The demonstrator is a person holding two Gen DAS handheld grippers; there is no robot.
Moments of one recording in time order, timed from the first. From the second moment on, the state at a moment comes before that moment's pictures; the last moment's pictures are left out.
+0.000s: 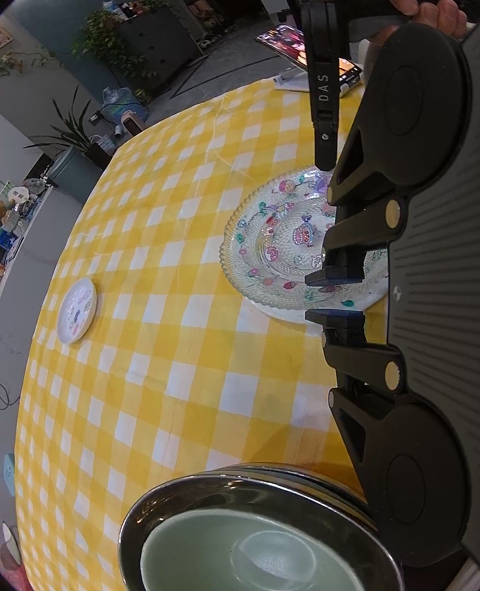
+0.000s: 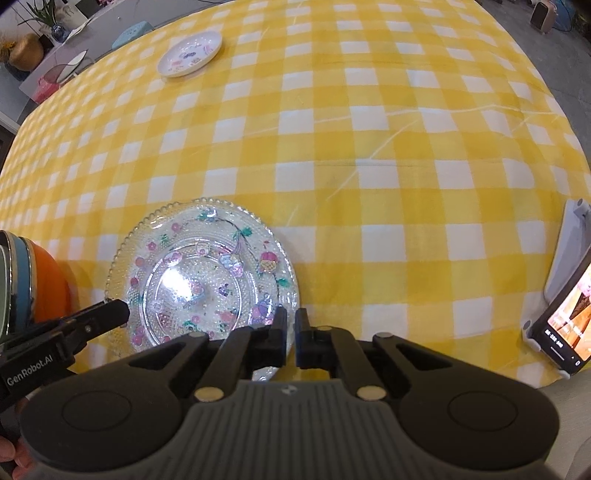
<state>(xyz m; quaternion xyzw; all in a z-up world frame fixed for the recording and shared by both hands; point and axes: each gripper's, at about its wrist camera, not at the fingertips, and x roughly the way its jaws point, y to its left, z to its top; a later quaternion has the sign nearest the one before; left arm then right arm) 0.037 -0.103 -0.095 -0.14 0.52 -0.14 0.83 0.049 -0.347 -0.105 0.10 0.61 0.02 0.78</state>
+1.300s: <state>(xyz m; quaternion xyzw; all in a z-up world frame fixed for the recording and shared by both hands) 0.030 -0.102 -0.114 -0.17 0.55 -0.14 0.81 0.070 -0.375 -0.127 0.20 0.68 0.03 0.71</state>
